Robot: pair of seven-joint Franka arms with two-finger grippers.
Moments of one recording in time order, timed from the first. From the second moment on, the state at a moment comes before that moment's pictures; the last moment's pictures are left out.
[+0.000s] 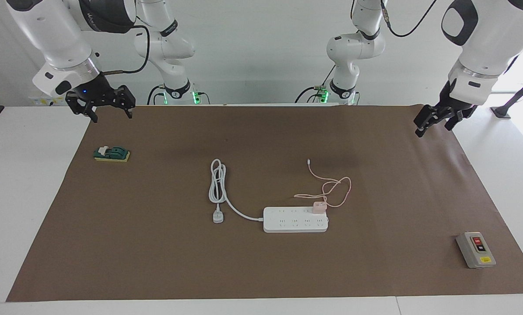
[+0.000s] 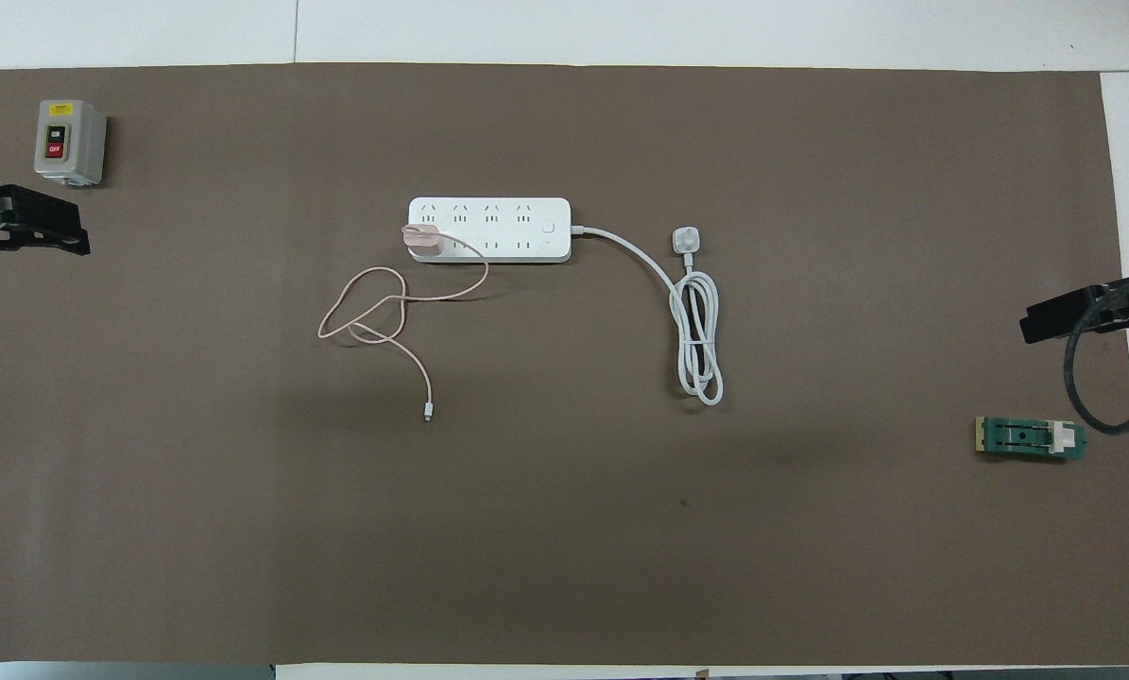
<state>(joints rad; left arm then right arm) 0.04 0.02 -0.11 -1.58 0.04 1.66 -0.15 -0.02 -0.05 -0.03 -1.66 -0.02 1.53 -0.19</state>
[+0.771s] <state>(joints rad) 0.00 -0.07 -0.09 -1.64 -0.04 1.52 -0.10 -0.02 -0.05 -0.03 -1.66 -0.02 1.53 -0.19</state>
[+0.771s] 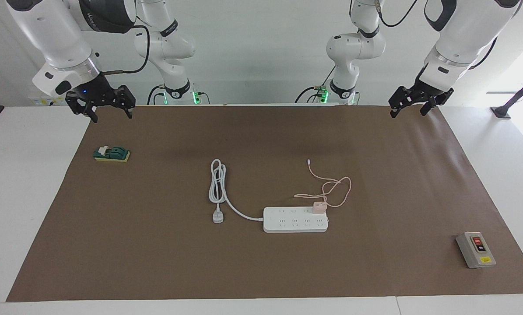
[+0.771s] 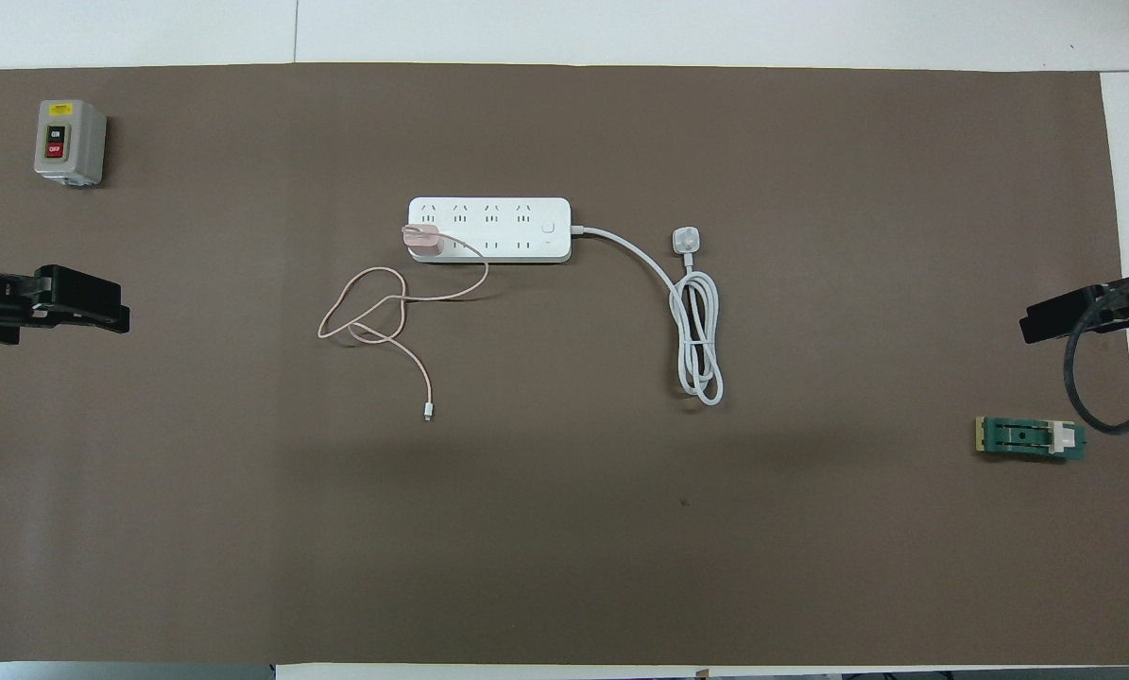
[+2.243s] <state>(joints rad) -0.01 -0.07 -0.08 -1.64 -0.04 1.52 -0.11 -0.02 -0.05 -0.03 -1.66 -0.02 1.53 -0.19</state>
